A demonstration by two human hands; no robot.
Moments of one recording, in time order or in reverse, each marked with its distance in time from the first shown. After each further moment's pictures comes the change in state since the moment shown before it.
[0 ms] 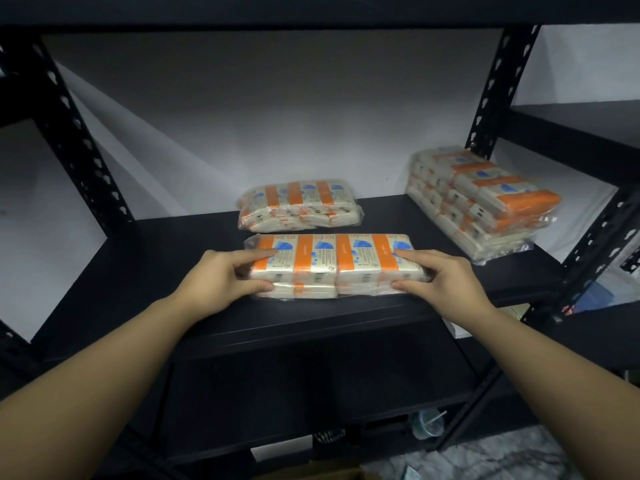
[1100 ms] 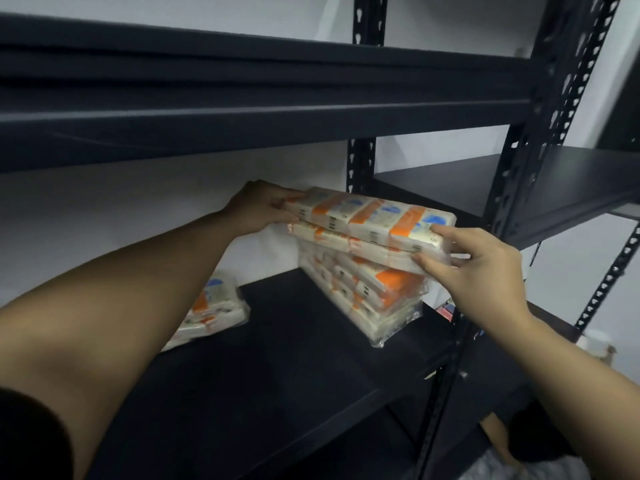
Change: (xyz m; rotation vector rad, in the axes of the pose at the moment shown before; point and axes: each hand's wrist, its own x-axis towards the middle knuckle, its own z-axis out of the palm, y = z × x) left_hand 0.355 0.212 0.037 -0.111 -0.053 0.432; right_hand 0.030 0.014 -0.193 -0.306 0.714 -0.012
